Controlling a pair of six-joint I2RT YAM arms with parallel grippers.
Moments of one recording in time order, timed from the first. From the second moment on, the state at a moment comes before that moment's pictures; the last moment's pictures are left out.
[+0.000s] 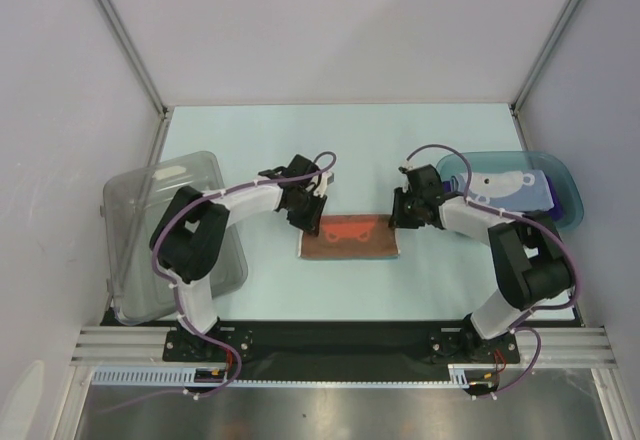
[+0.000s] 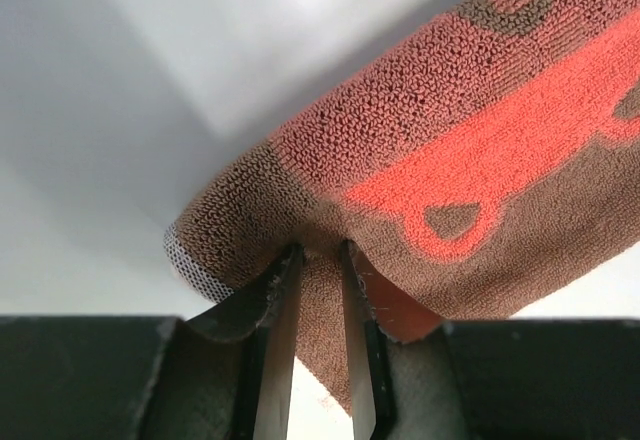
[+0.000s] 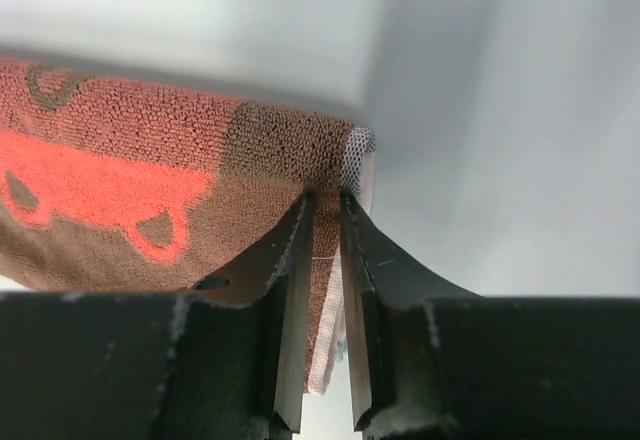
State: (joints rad) left arm -0.58 1.86 1.19 -0.50 0.22 -0.15; right arm 0.37 1.61 0.83 -0.19 -0.14 0.38
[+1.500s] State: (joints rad) left arm -0.56 1.69 0.98 -0.40 0.20 -0.25; right arm 0.45 1.49 0.80 -0.33 -0.09 0.49
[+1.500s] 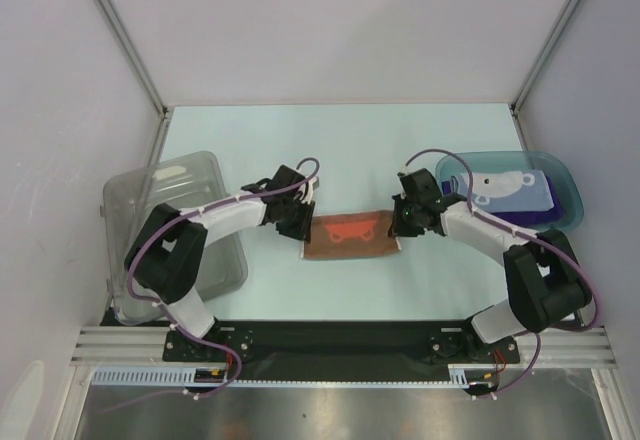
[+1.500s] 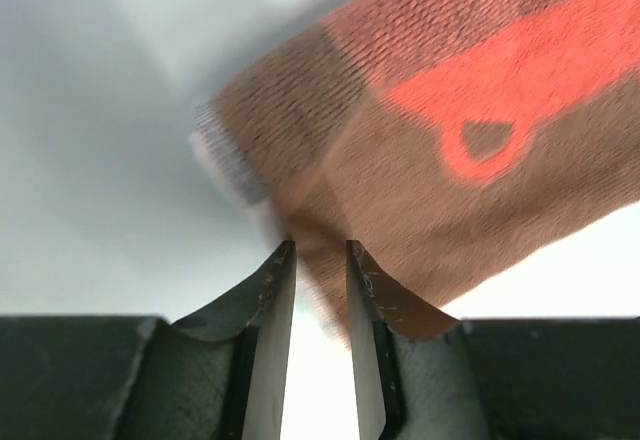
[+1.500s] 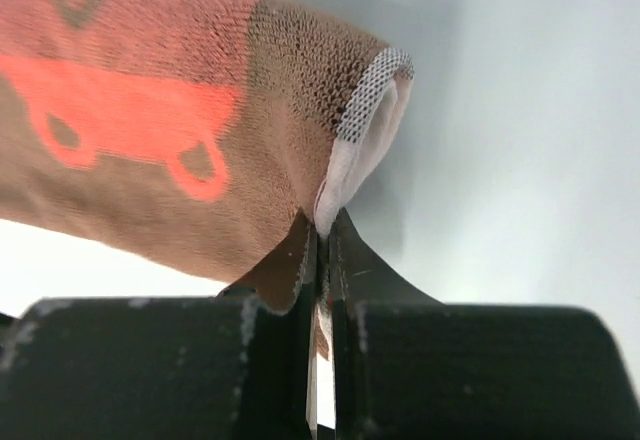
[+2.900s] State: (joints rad) left arm -0.44 1.50 1.08 -0.52 0.15 -0.16; right arm -0.27 1.61 1.72 -1.02 0.14 -0.12
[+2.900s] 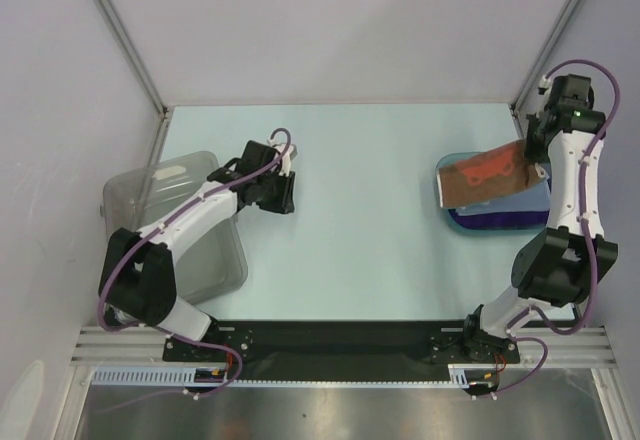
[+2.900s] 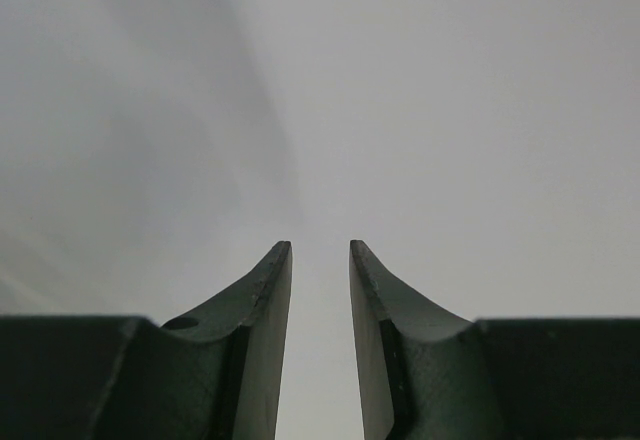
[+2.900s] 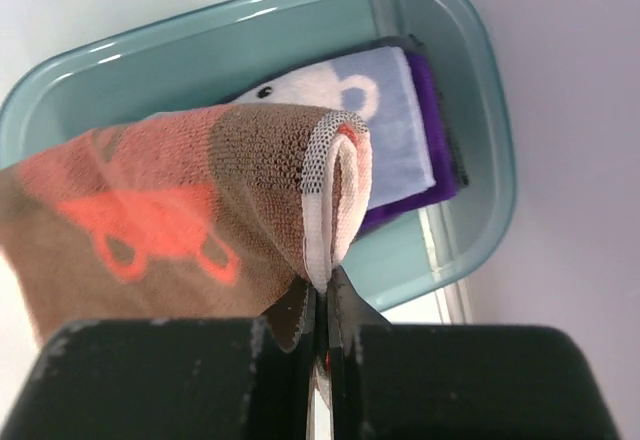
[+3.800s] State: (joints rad) left arm -0.44 1.45 1.39 -0.58 0.12 -0.10; right arm -0.18 1.69 1.93 -1.00 0.06 0.07
